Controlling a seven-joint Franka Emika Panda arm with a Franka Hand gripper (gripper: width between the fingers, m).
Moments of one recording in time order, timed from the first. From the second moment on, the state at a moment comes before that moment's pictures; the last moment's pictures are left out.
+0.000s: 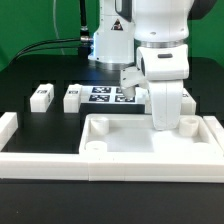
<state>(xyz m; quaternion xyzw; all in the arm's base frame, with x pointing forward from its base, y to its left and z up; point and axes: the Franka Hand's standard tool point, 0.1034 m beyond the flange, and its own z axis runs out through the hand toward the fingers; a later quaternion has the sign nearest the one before) 0.519 0.059 0.007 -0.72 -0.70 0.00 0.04</state>
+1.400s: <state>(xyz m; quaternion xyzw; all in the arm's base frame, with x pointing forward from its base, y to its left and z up) 0.485 0.097 0.067 -0.84 -0.53 -0.06 0.00</state>
